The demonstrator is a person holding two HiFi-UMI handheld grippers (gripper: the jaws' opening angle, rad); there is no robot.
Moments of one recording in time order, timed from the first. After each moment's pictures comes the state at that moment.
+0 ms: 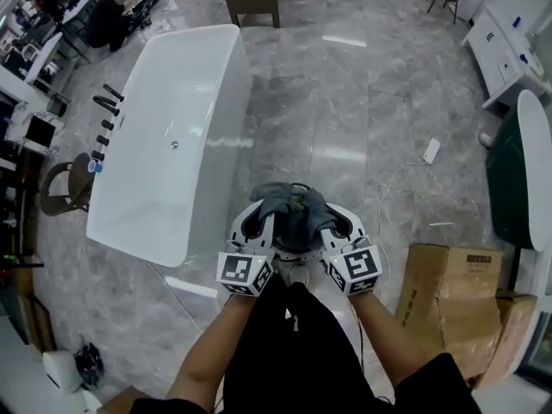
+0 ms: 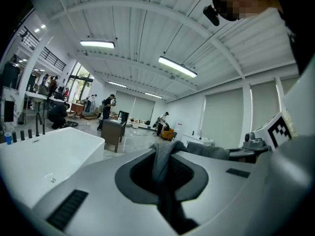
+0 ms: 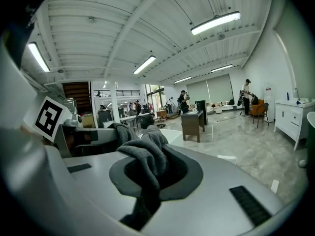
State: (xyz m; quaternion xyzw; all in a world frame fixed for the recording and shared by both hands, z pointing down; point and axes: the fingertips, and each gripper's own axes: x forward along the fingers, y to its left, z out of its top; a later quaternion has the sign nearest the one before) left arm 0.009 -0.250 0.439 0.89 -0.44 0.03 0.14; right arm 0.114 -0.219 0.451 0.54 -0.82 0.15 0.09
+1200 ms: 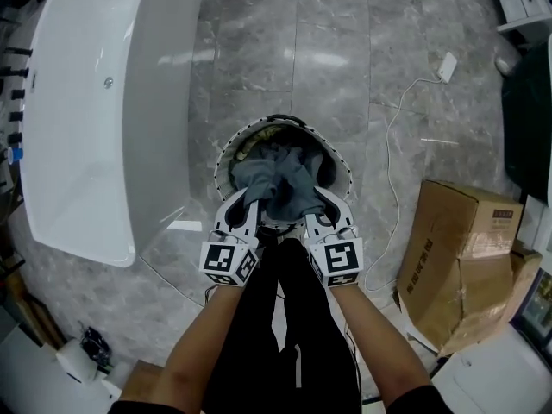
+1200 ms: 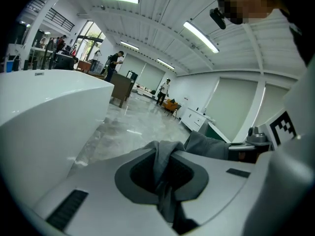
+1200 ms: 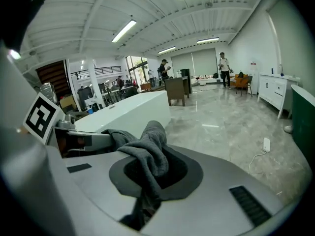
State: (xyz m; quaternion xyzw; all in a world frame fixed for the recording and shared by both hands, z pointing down) left arm -0.001 -0.267 0.856 0.86 -0.40 0.13 0.30; right arm 0.108 -0.238 0.841 0.58 -0.74 0.27 0.19
